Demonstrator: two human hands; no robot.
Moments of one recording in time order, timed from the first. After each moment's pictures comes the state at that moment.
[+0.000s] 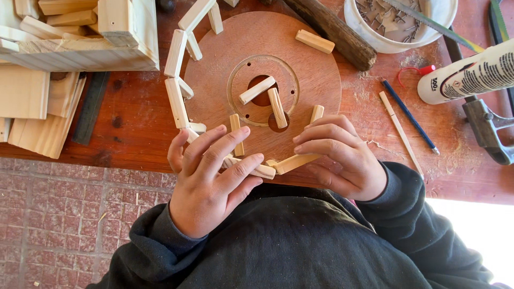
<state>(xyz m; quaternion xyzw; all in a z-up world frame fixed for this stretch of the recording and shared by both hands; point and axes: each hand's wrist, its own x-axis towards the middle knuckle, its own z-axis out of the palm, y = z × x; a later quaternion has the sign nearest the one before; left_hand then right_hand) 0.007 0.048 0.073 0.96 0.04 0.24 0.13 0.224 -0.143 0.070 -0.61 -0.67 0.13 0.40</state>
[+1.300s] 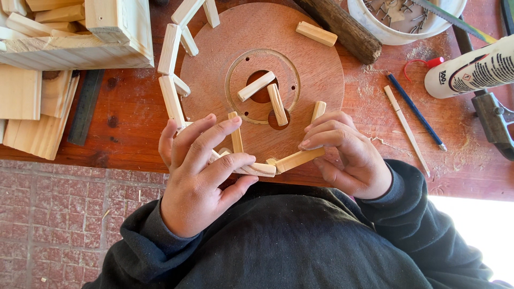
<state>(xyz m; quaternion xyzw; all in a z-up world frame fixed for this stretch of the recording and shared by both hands) 0.013 0.057 0.078 0.95 0.06 0.21 0.20 0.225 -0.150 0.053 -0.61 -0.61 0.19 0.47</state>
